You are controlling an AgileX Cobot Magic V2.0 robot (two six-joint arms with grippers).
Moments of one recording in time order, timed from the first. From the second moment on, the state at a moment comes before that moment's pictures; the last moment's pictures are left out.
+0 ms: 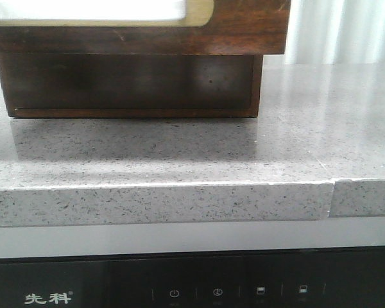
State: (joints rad) left arm -0.73 0.65 -1.03 0.08 0.99 0.03; right arm 0.18 1.33 -1.74 0.27 1.02 -0.40
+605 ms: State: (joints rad) left arm -0.73 0.65 -1.03 0.08 0.99 0.03; right arm 0.60 1.56 -1.81 0.31 0.99 -0.68
